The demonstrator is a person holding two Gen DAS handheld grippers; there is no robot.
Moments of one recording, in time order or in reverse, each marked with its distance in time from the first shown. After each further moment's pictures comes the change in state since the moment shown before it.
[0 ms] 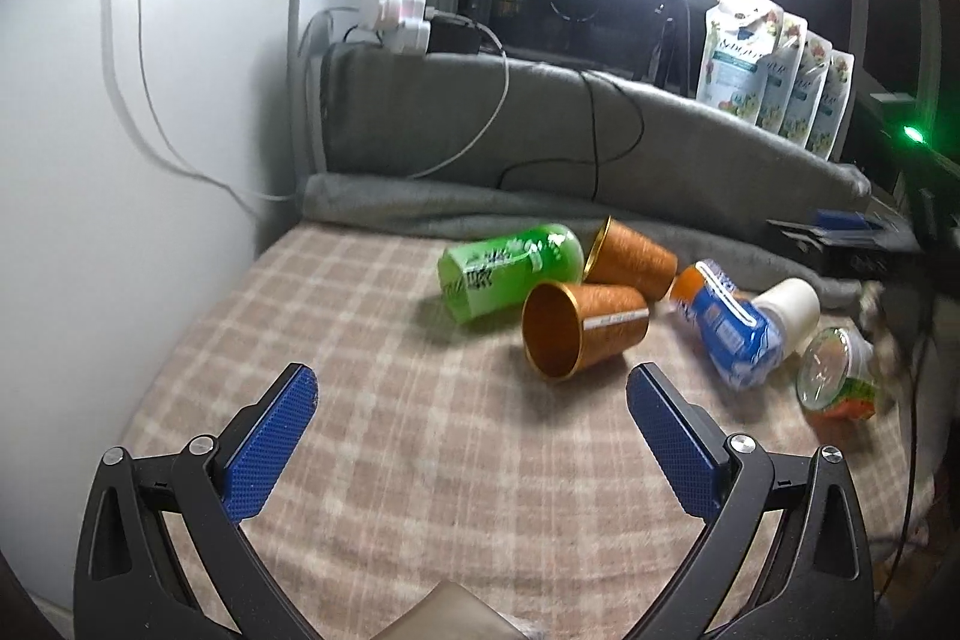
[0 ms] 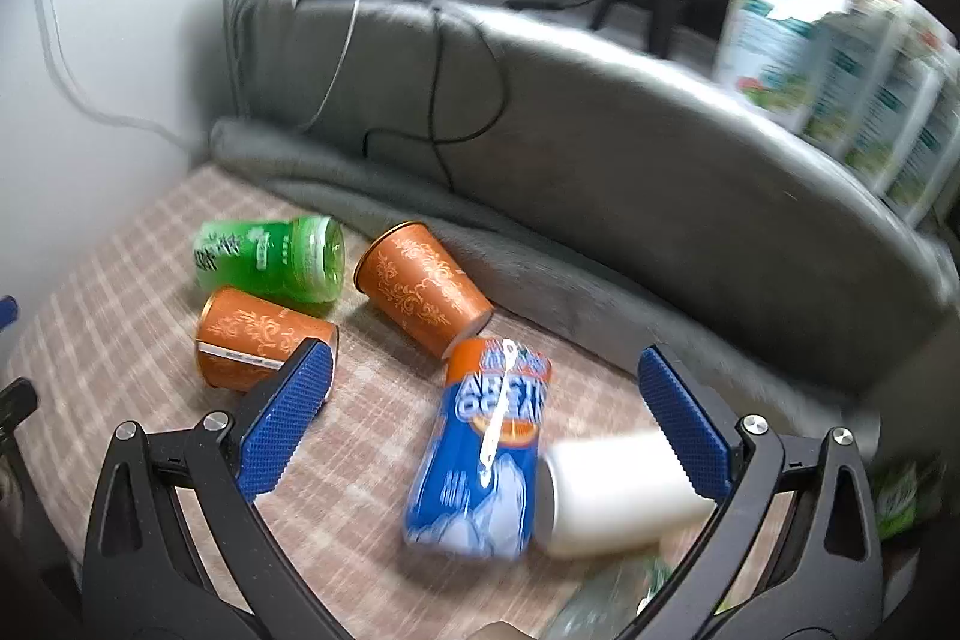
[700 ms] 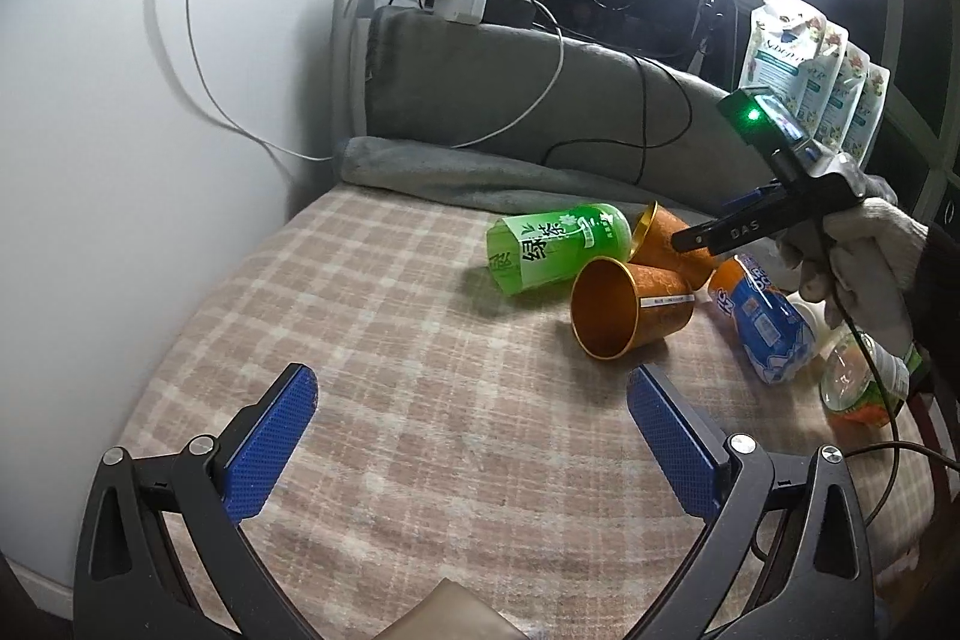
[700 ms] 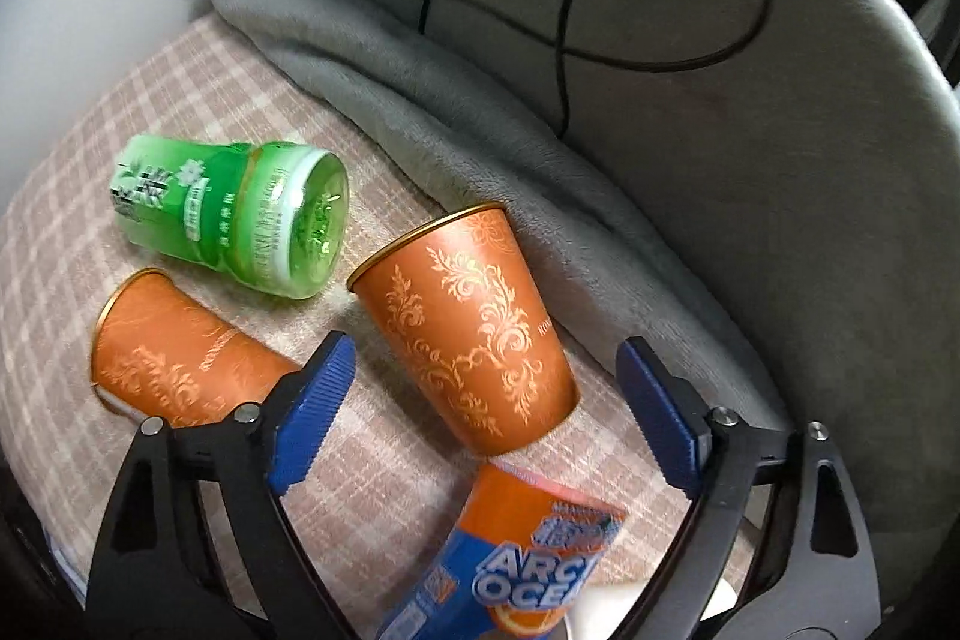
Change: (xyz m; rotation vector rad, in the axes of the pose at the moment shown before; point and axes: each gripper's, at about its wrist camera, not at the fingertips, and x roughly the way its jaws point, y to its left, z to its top) left arm 0.009 0.029 -0.007 -0.070 0.048 0.036; right arm 0.138 0.029 0.051 -0.228 0.334 0.101
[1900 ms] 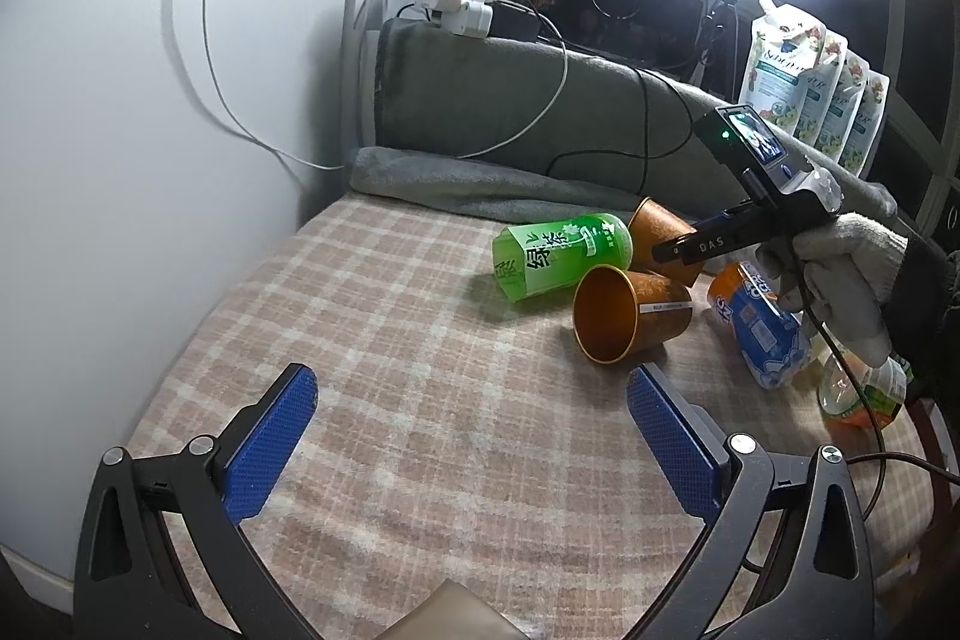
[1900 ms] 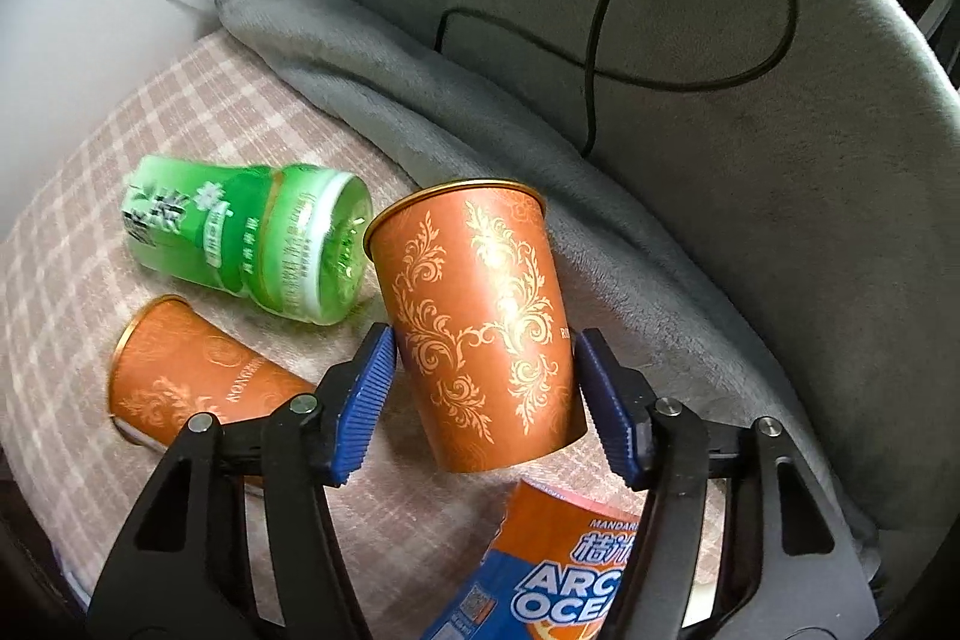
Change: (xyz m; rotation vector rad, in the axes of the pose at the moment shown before) left arm -0.014 0.001 -0.001 -0.001 -0.026 0.016; right arm -0.003 0.012 0.004 0.028 -0.063 0.032
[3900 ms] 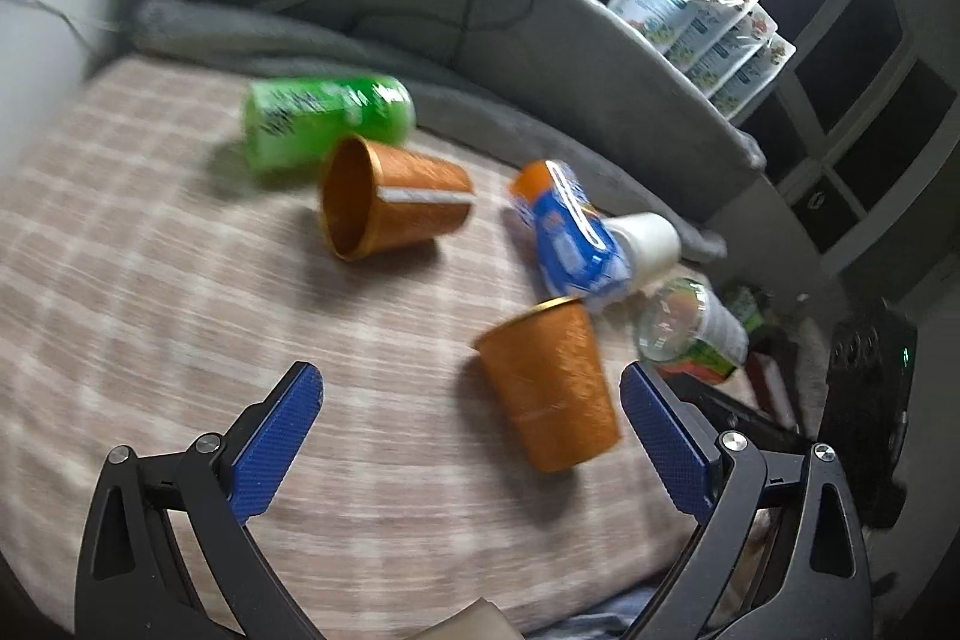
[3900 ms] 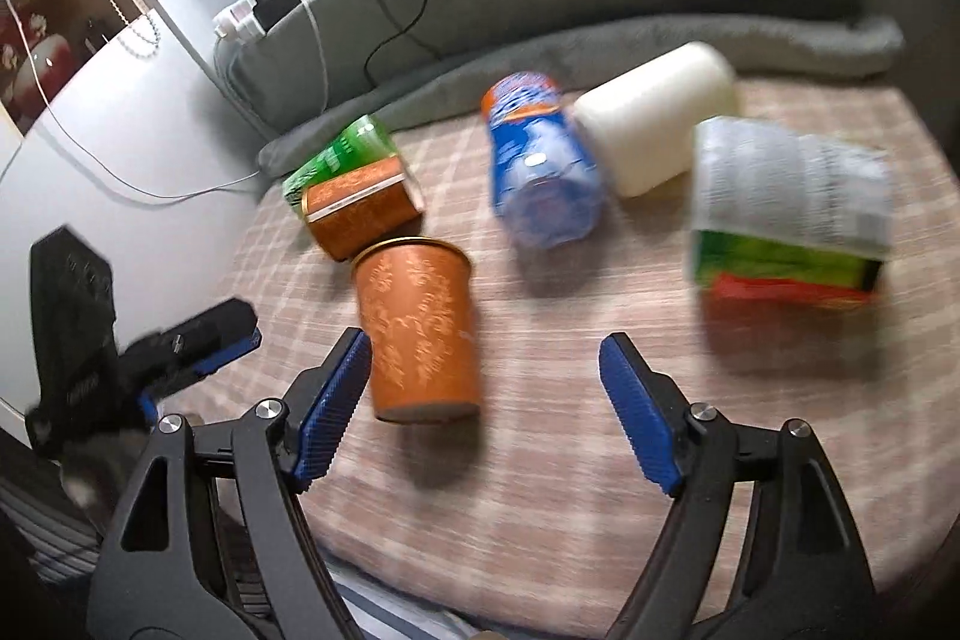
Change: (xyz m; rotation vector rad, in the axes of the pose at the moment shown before) left arm 0.047 -0.075 -0.005 -0.104 0.349 -0.466; right arm -0.131 0.015 -0.271 0.738 -0.290 0.181
